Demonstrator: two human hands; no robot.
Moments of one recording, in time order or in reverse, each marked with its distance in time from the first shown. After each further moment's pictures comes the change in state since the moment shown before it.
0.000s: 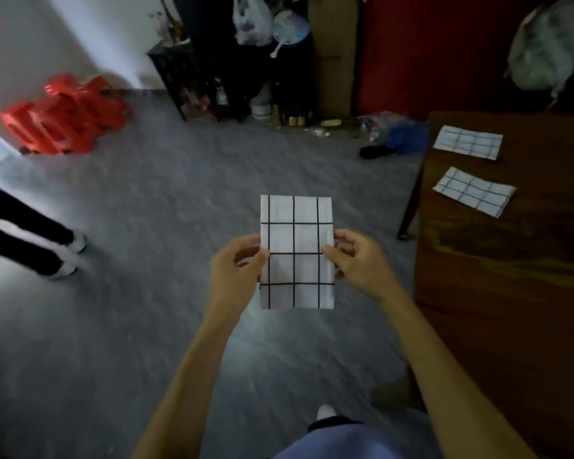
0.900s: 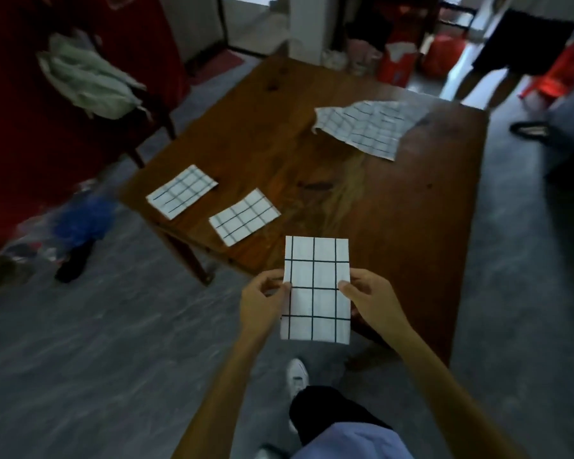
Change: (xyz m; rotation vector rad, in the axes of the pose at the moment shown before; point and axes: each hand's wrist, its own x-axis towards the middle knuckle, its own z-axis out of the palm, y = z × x) left_hand 0.216 -0.003 0.309 0.190 -1.448 0.184; right_hand 0.055 0.038 -0.060 0.060 1.413 0.428
